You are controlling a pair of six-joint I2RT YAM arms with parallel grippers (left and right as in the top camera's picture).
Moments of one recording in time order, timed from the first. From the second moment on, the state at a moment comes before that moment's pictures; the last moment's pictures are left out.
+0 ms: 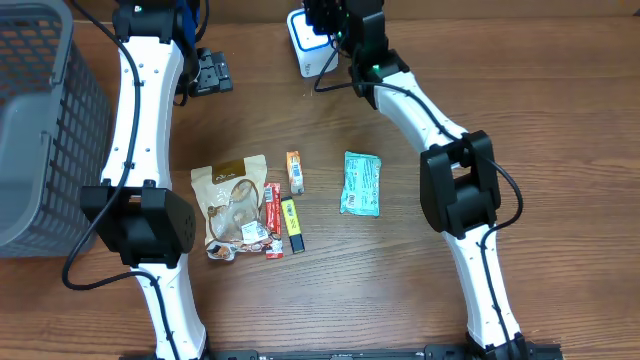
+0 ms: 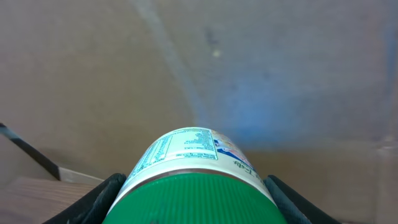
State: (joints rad) left arm -0.06 2.20 2.34 -1.49 -0.18 -0.36; right arm 0.38 2.54 2.15 0.25 -0.04 0.40
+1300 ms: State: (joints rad) left arm -0.06 2.20 2.34 -1.49 -0.18 -0.36; right arm 0.39 2.63 2.15 0.32 -0.01 0.41
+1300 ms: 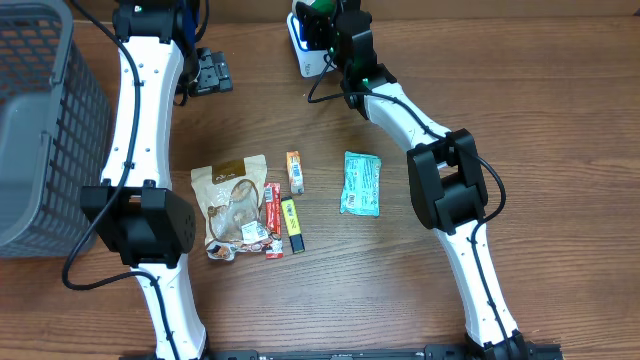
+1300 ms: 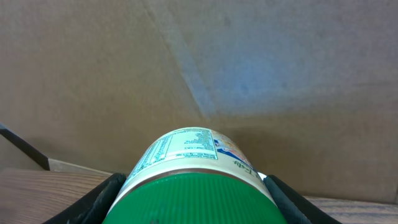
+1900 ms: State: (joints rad) left arm -0.06 2.20 2.34 -1.49 -0.18 -0.35; right arm 0.39 2.54 2.15 0.26 -0.01 0.41
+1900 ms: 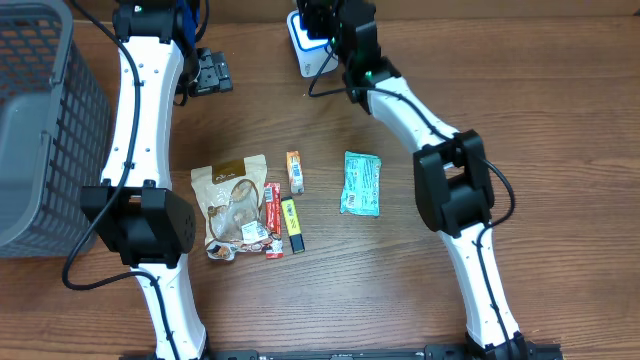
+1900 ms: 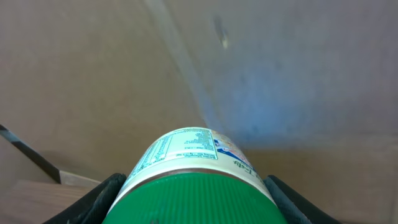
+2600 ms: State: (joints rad) left arm -0.06 2.20 2.34 -1.49 -0.18 -0.35; right arm 0.23 2.00 2.16 -1.18 -0.01 0.41
